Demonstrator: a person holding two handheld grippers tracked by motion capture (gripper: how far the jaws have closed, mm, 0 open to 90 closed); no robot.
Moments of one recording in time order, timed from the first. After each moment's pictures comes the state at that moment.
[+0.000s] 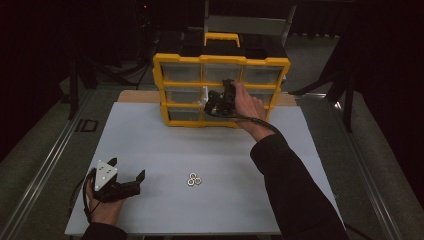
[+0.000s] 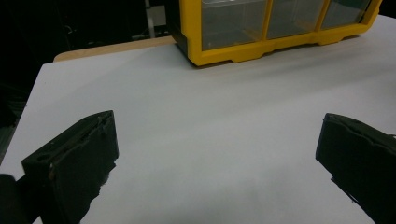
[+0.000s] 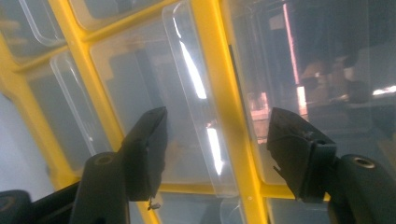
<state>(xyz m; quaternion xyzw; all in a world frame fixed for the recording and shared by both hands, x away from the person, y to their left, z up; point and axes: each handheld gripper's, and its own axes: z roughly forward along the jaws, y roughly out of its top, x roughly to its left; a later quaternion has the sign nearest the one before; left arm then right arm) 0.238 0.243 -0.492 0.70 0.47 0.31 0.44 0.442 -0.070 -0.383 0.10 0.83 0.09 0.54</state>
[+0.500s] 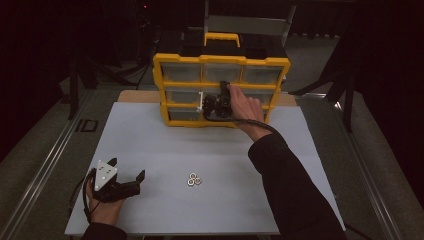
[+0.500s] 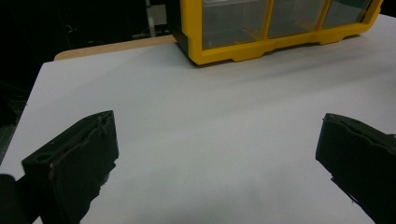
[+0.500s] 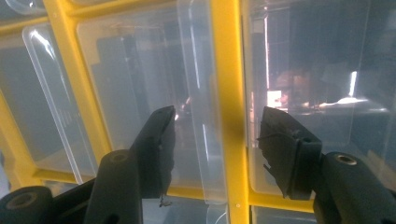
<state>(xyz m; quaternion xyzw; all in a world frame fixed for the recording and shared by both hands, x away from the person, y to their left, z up) 0.238 0.243 -0.492 0.70 0.47 0.31 0.44 0.443 -0.062 -0.398 0.05 0.81 0.03 0.58</state>
